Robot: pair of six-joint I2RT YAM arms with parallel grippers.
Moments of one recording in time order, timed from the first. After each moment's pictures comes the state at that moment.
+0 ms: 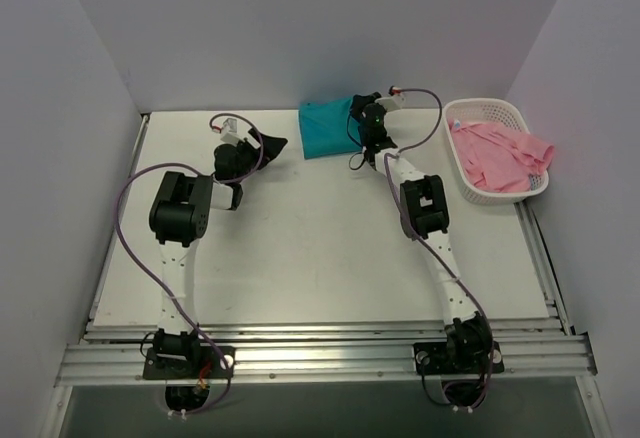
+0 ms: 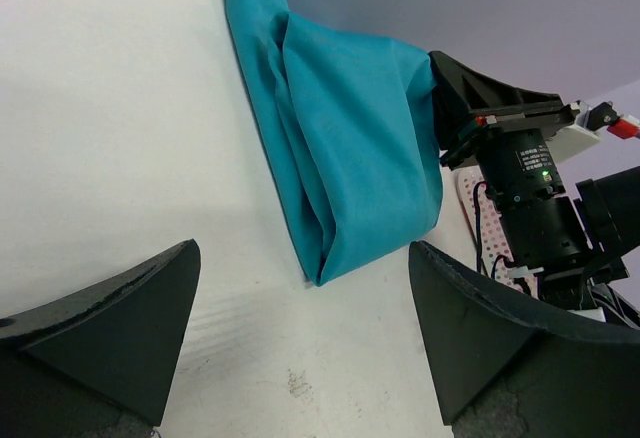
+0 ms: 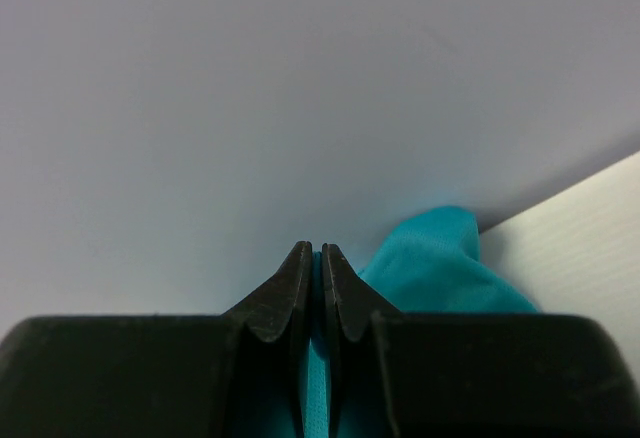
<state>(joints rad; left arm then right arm) -0.18 2.36 1.30 1.00 0.31 -0.92 0.29 2.86 2.38 0.48 0.30 0.83</state>
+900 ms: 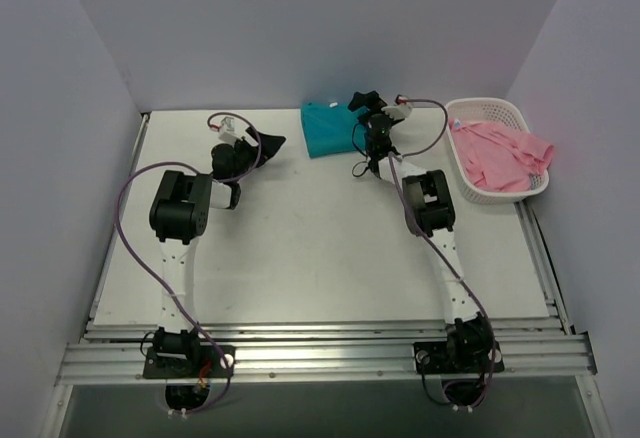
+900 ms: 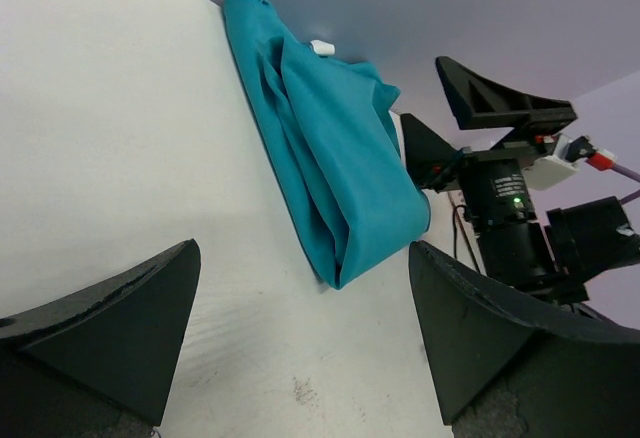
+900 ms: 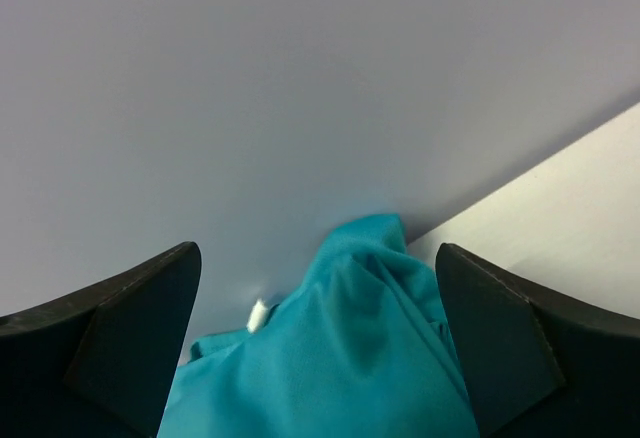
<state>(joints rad) -0.16 2.39 1.33 1.05 0.35 -0.94 0.28 2.86 2.23 0.70 0.39 0.76</state>
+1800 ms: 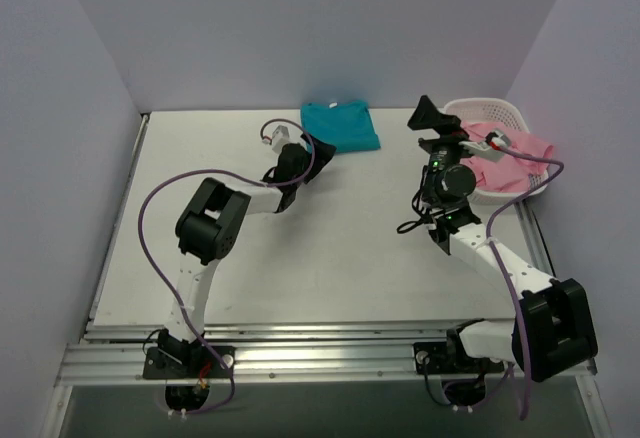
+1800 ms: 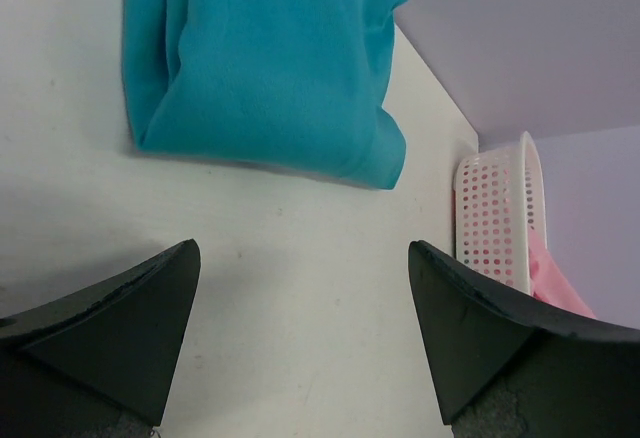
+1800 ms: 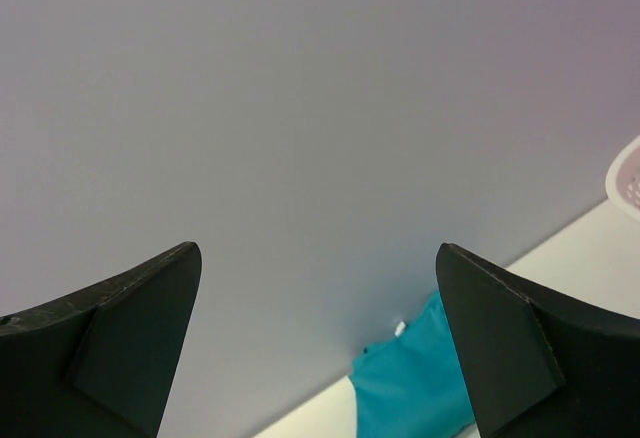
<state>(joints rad) -0.51 2.26 1.39 0.59 -0.12 -1.10 0.35 1.32 0.75 0.95 0.58 0.63</state>
